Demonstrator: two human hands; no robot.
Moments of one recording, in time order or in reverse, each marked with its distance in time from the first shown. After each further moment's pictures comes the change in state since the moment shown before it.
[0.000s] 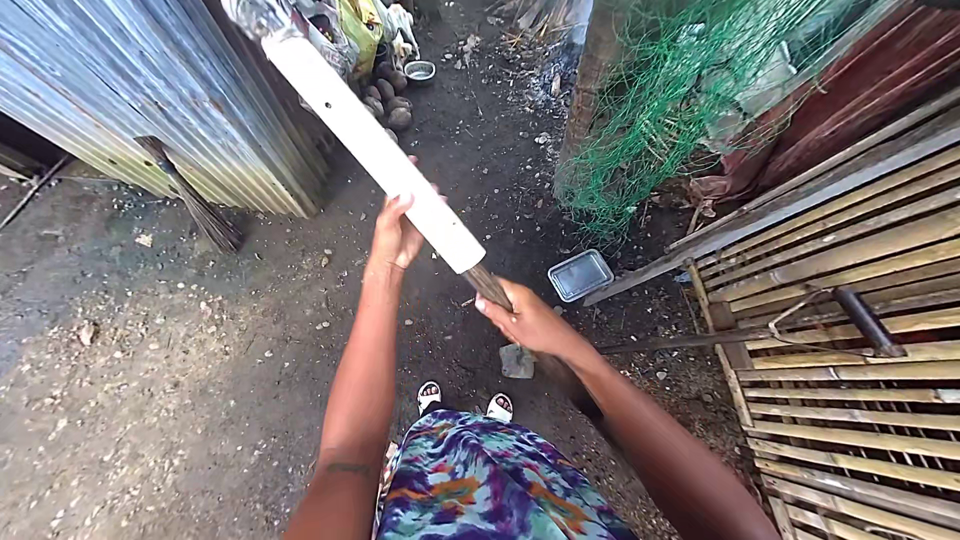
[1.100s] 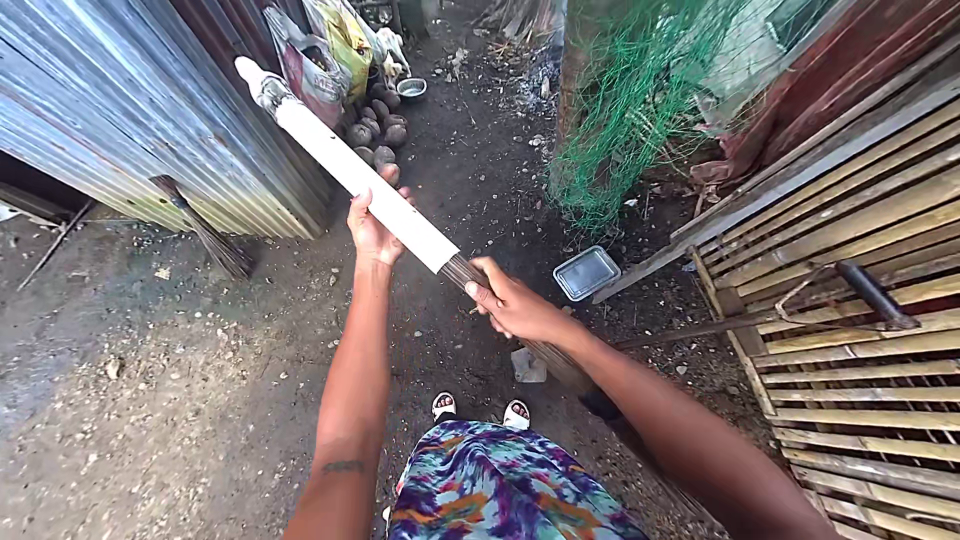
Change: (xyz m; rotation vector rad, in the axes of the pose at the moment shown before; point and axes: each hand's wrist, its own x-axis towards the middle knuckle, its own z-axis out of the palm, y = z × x) left_hand 0.029 0.003 -0.014 -0.176 0.123 0.007; right_hand 0.004 -0.015 -0.016 0.017 -0.025 -0.022
